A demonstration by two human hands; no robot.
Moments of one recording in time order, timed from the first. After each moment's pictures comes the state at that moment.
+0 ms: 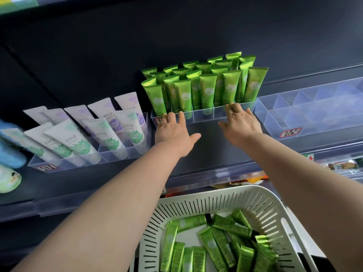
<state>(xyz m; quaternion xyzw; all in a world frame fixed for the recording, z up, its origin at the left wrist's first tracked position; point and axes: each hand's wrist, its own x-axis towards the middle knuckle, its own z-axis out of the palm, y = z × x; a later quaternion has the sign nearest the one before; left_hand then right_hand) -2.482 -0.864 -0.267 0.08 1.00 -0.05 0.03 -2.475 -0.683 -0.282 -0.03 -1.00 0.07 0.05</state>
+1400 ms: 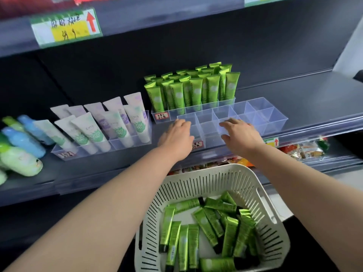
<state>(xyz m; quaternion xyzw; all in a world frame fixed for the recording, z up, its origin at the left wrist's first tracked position) -2.382 -0.868 -0.232 0.19 0.98 0.09 0.01 -2.358 -0.672 -0.259 0.00 -0.99 0.09 0.05</state>
